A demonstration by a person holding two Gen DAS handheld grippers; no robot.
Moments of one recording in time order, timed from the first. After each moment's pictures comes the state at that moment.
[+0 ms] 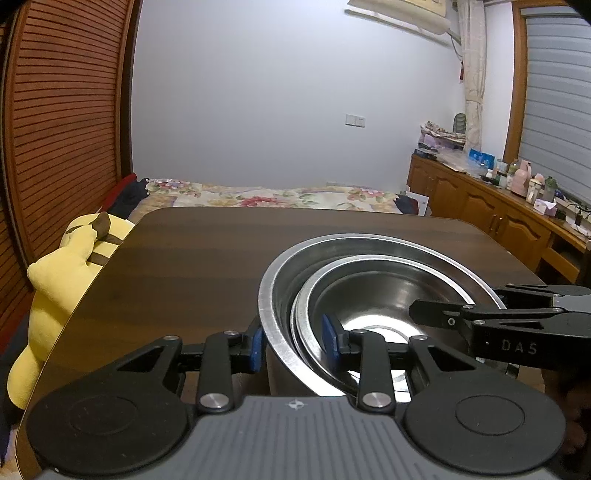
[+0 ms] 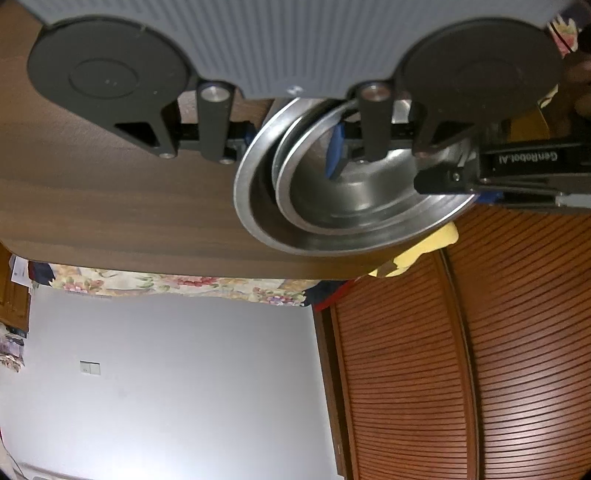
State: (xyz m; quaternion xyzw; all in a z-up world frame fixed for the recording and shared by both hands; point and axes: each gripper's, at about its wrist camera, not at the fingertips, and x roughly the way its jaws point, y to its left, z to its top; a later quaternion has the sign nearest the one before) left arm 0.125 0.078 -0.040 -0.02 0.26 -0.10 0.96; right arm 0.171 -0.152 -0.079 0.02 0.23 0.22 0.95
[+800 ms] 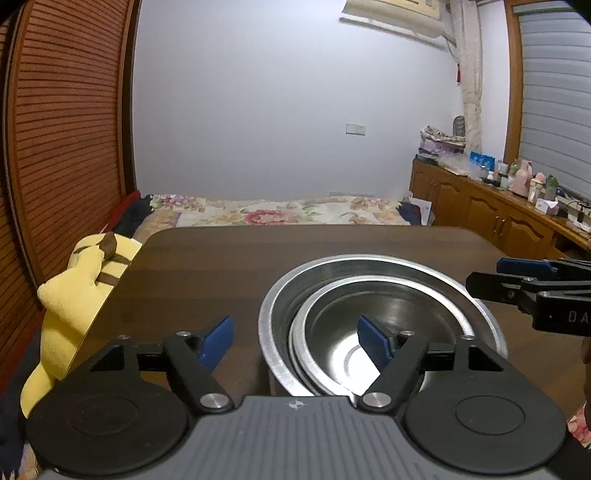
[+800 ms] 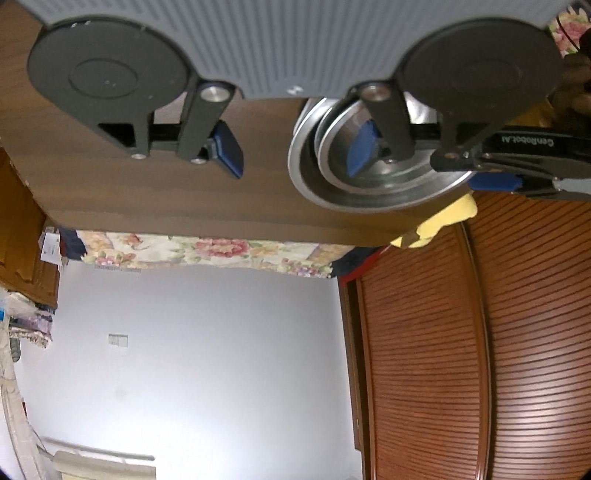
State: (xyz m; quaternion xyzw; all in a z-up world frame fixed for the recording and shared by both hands) left arm 0.121 0.077 -0.024 0.00 0.24 -0.10 0.97; right arm 0.151 -0.173 -0.053 0.01 0.18 0.18 0.97
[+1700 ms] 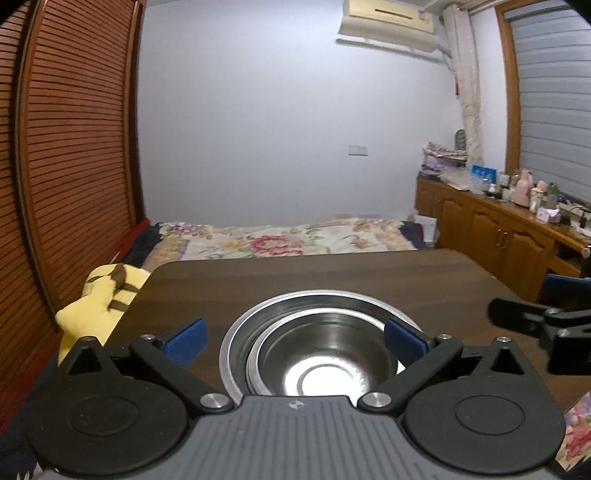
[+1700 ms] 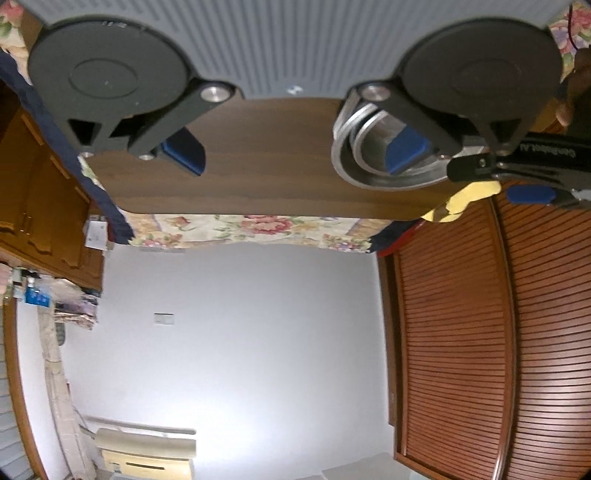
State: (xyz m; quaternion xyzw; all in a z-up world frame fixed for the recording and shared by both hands) left arm 0.076 0.037 0.008 0.02 0.20 -0.07 0.98; right arm 0.105 -0.198 -0.036 0.02 0.14 0.10 0.98
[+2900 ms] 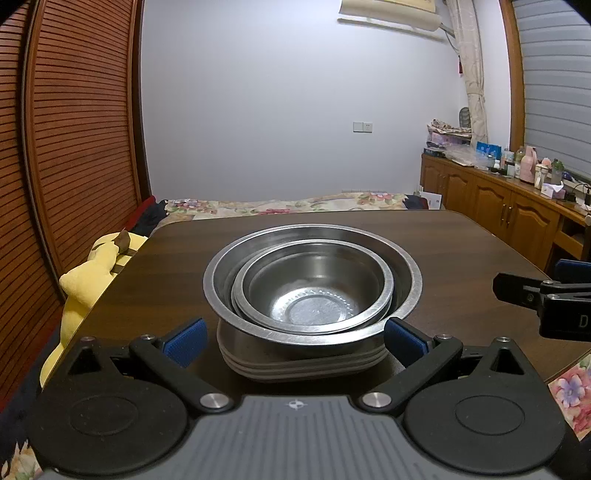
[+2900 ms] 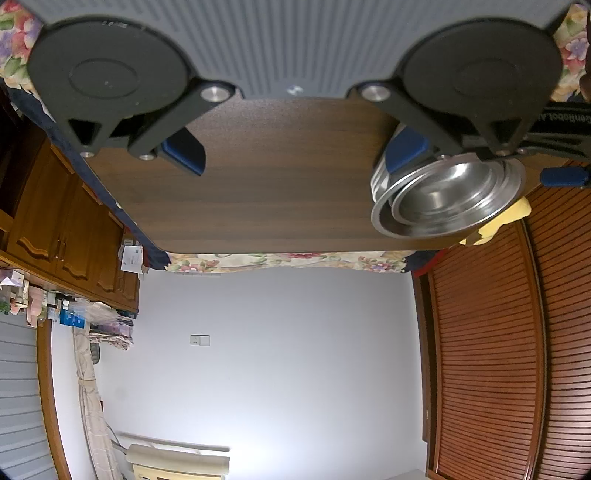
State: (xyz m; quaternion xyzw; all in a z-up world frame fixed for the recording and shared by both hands) left arm 0.051 0.024 -0.032 0.03 0.23 -0.06 0.97; right arm 0.090 -0.204 -0.071 0.02 0.17 0.05 0.98
